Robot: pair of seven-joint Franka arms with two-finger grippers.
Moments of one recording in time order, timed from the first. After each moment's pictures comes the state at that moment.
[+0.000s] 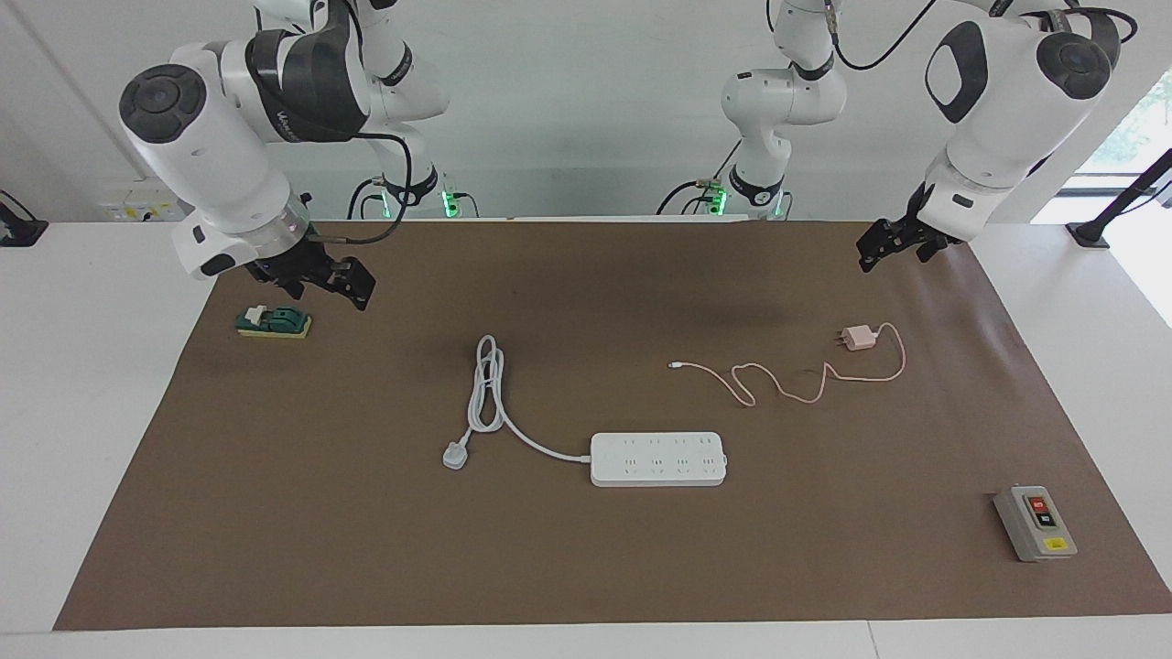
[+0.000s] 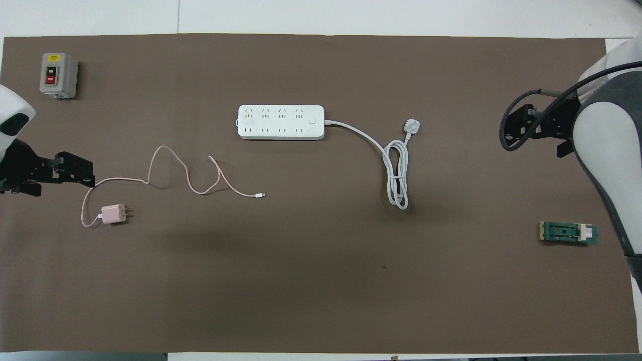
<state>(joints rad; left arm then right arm) -0.08 -0.05 0.03 -1.77 0.01 1.58 -0.14 0.14 0.17 -0.11 -1.49 0.05 1.50 0.24</state>
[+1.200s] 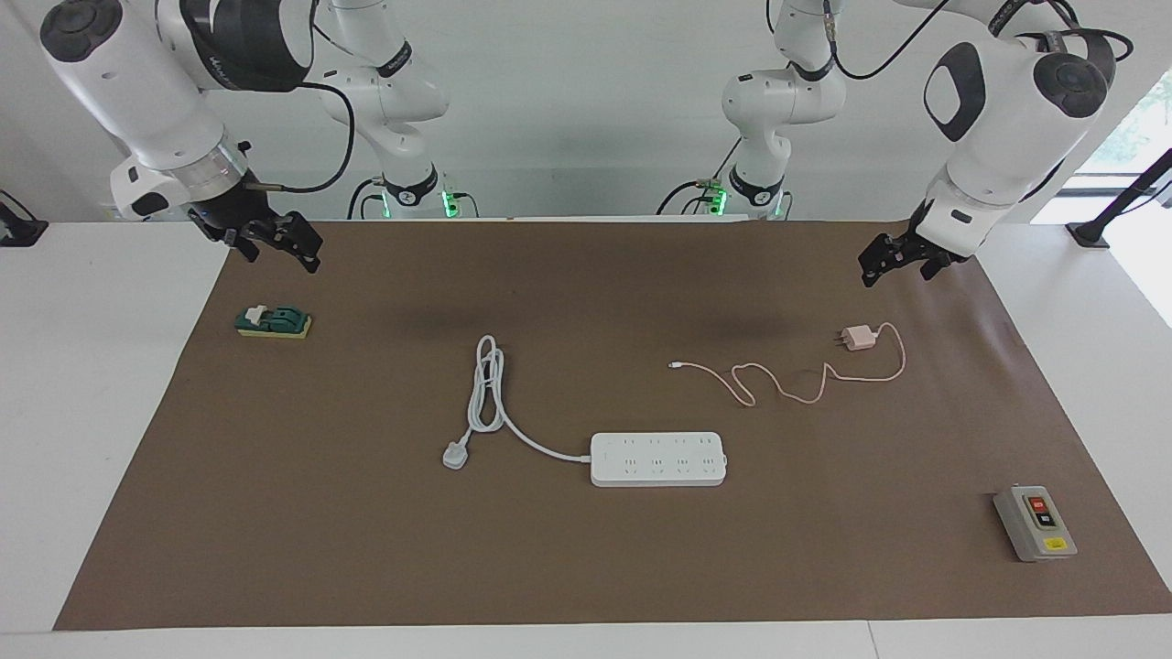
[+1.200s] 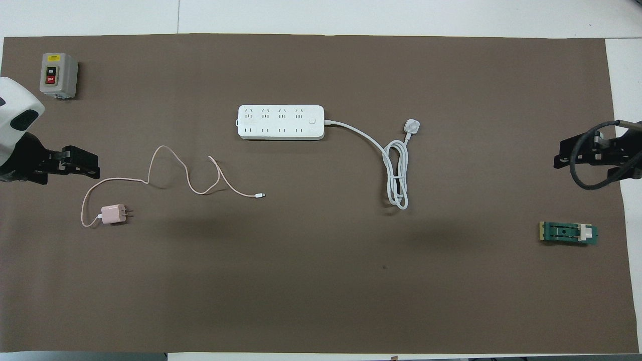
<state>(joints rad) 0.01 -0.01 -0.06 -1.78 0.02 1.66 -0.07 0.06 -0.02 -0.15 -1.69 0.05 1.58 0.16</state>
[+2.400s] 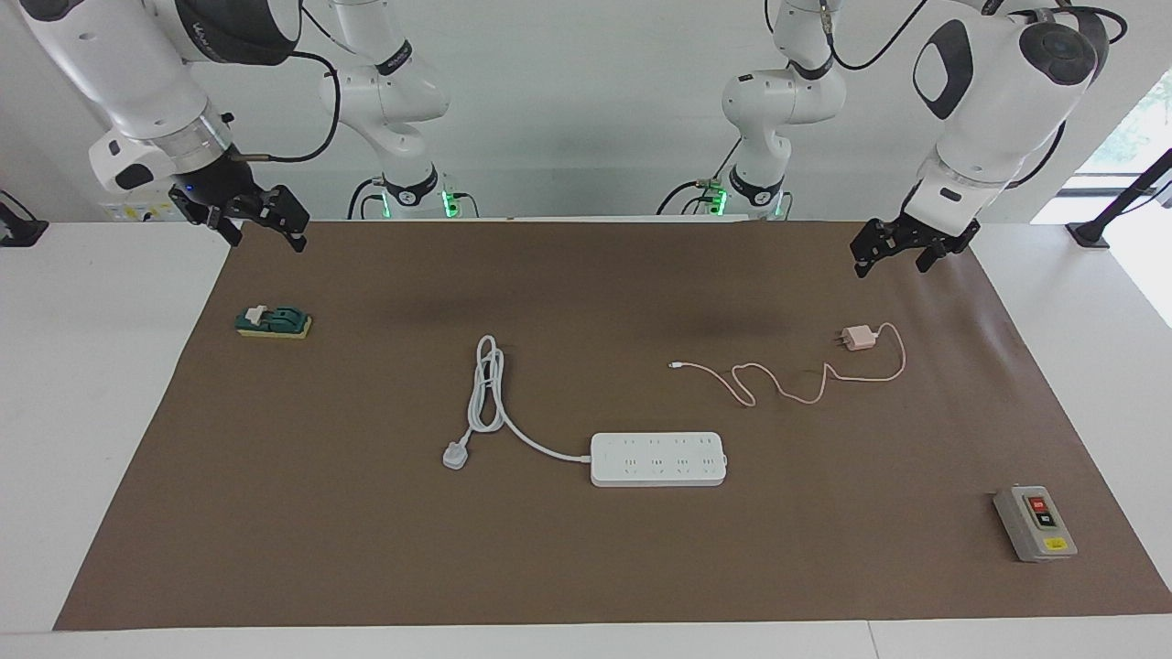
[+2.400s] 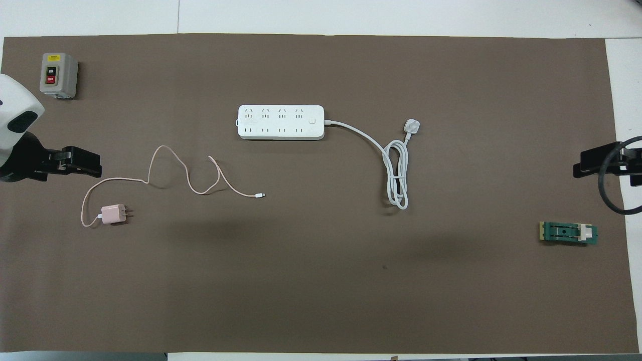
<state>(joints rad) 0.01 -0.05 -0.09 -1.77 0.01 1.66 -0.06 0.05 -0.07 -0.15 -1.68 0.03 1.54 0.07</state>
